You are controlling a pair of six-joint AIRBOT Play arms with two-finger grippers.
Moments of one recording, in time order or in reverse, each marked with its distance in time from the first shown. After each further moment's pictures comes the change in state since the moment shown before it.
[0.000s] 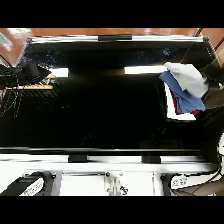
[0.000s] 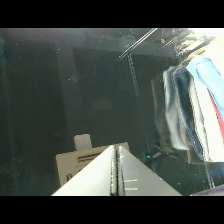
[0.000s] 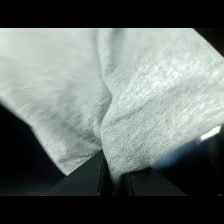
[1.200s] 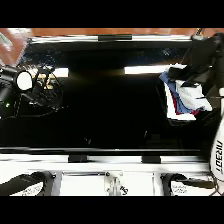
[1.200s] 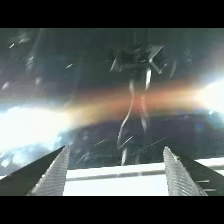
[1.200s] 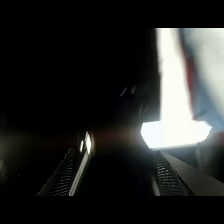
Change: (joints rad) left arm -0.333 -0.235 0.077 0.835 -0.496 -0.215; right arm 0.425 0.154 -0.118 -0.027 -0.027 -0.063
